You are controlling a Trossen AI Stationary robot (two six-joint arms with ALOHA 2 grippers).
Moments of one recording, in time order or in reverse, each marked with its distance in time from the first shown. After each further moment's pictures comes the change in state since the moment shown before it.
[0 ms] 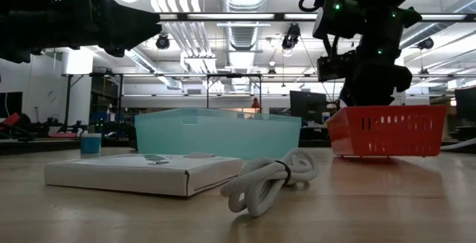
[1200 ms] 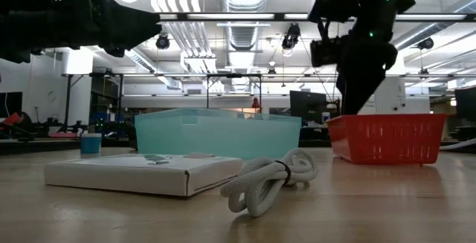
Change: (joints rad) left arm 0.000 0.000 0.000 0.000 0.000 0.000; right arm 0.003 -0.029 0.112 -0.109 -0.008 0.067
